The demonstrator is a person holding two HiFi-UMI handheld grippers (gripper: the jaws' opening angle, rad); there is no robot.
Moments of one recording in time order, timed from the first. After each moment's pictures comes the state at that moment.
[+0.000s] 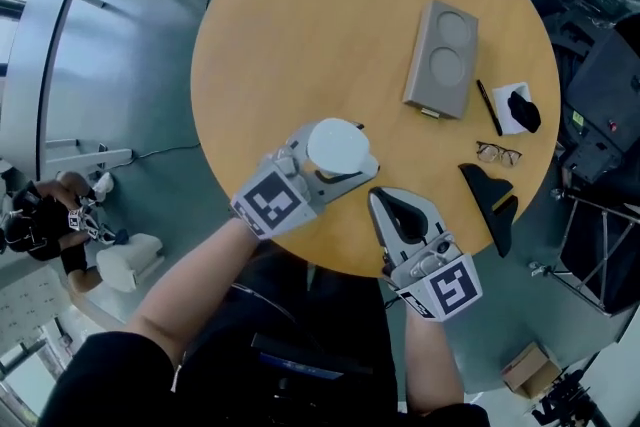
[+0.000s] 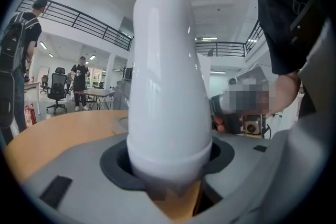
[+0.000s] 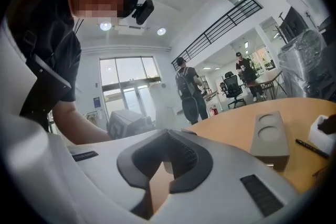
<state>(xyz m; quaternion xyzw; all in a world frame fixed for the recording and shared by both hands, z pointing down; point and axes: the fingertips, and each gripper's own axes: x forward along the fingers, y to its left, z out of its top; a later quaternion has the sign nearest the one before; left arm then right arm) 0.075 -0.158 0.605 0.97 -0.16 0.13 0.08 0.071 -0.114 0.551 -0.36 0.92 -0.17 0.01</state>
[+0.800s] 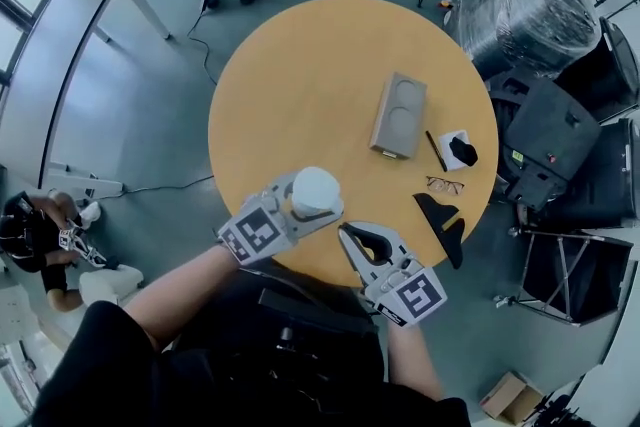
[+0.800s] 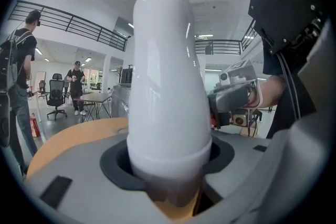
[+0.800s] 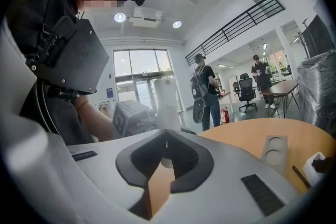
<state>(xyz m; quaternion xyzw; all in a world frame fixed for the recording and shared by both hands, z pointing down) 0.027 -0.071 0.425 0.97 -0.15 0.15 0.07 0.027 -0.030 0.371 -0.30 0.94 -0.14 -0.03</state>
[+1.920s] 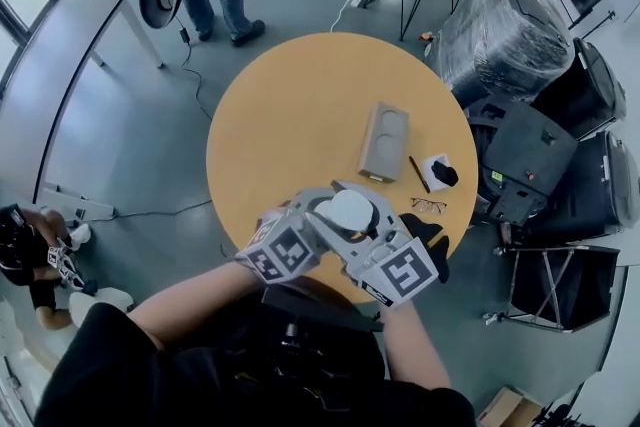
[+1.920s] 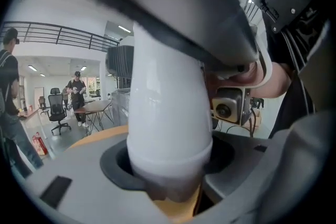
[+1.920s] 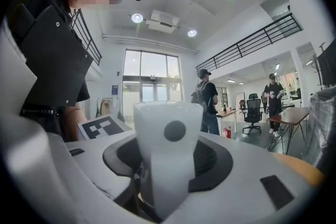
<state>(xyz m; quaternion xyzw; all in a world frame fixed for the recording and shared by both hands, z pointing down) 0.048 -0.047 0.367 0.97 -0.17 0.20 0.01 -0.030 -0.061 0.261 -0.29 0.96 -0.04 -0.02</state>
